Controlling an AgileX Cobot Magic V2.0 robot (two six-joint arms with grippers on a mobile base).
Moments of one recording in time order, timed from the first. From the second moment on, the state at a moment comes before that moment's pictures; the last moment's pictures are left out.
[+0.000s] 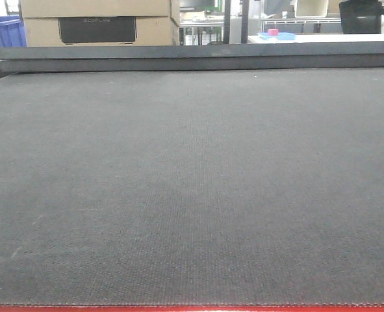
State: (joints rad) left arm -0.02 0.01 0.00 0.01 -0.03 0.05; right arm -0.06 0.00 0.00 0.02 -0.14 0.01
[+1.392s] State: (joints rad) left arm -0.02 1.02 -1.09 -0.05 1.14 0.01; right arm -0.06 1.04 -1.06 0.02 1.15 0.01
